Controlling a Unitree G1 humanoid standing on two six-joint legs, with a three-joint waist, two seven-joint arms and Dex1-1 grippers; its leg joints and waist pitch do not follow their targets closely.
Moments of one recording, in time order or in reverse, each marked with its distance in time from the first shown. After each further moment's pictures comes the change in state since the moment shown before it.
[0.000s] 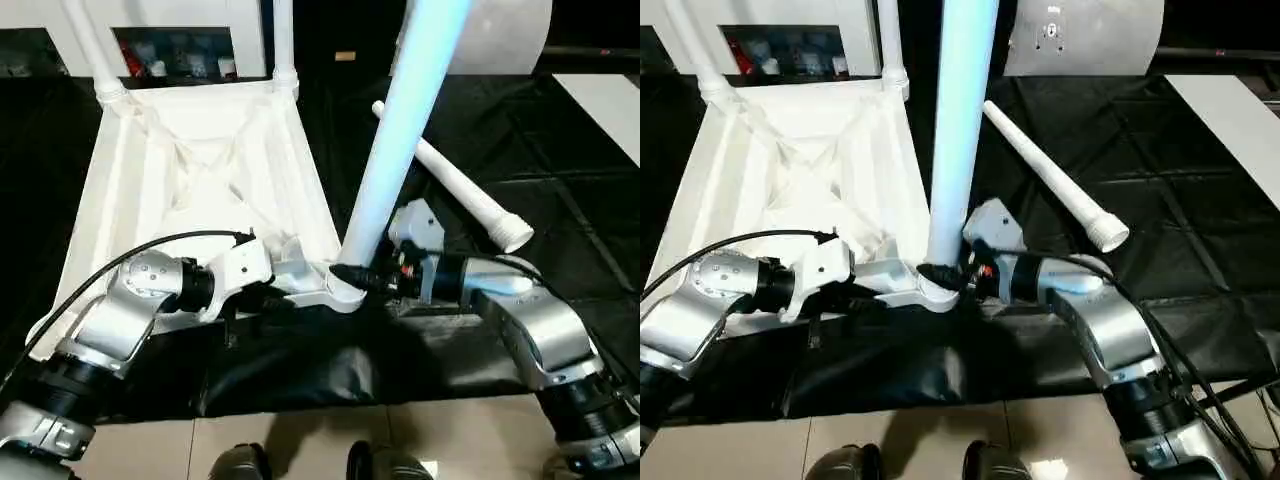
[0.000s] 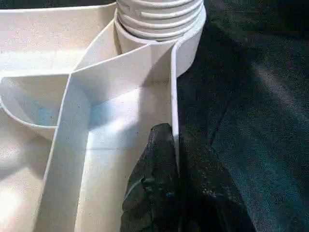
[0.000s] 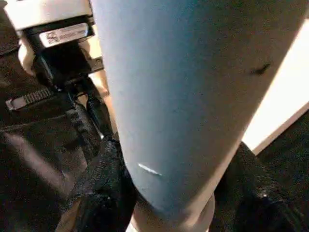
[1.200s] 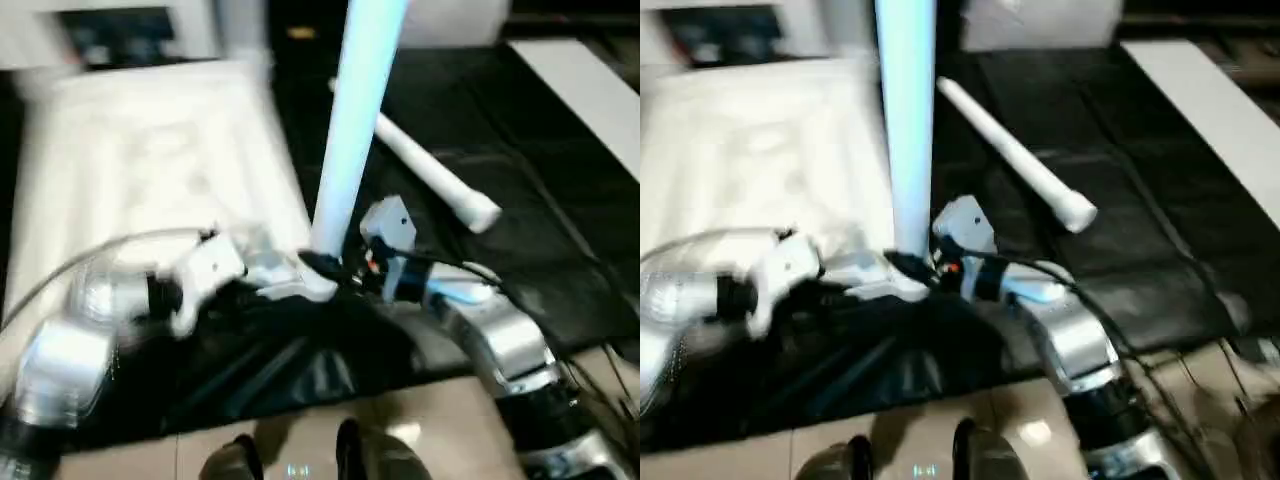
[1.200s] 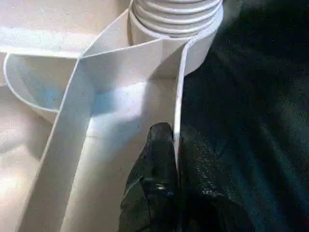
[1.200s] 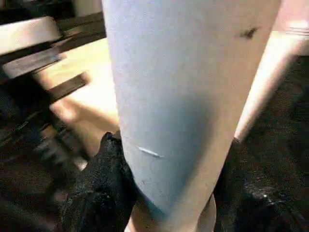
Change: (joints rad) left arm 0.277 -0.037 0.200 -0.512 0.033 0.450 0.239; right arm 0.027 0.213 -0.008 -0.009 -0.037 -0.042 -0.214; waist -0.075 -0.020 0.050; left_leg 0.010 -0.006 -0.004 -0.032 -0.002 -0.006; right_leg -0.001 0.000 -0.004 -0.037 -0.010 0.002
